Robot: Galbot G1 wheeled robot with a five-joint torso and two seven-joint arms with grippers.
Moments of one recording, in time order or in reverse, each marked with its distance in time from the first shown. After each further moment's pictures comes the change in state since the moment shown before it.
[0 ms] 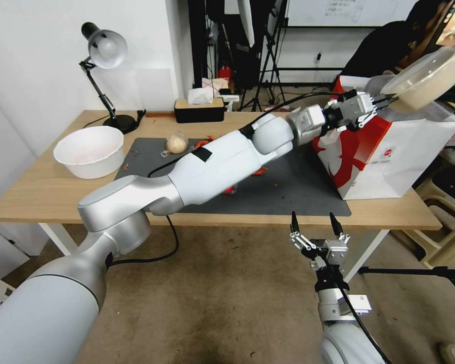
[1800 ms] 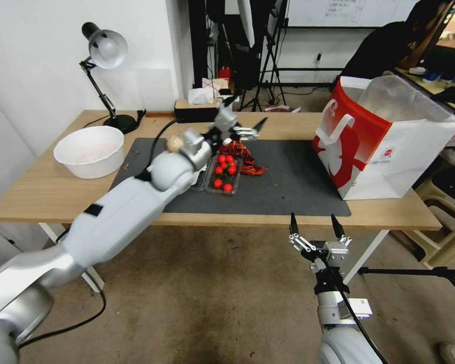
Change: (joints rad) left arm 0.507 0.582 -0.419 -0.509 -0.100 0.189 -0.179; right arm -0.024 0.013 -0.006 0.026 -0.020 -0.003 0.008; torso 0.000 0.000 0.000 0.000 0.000
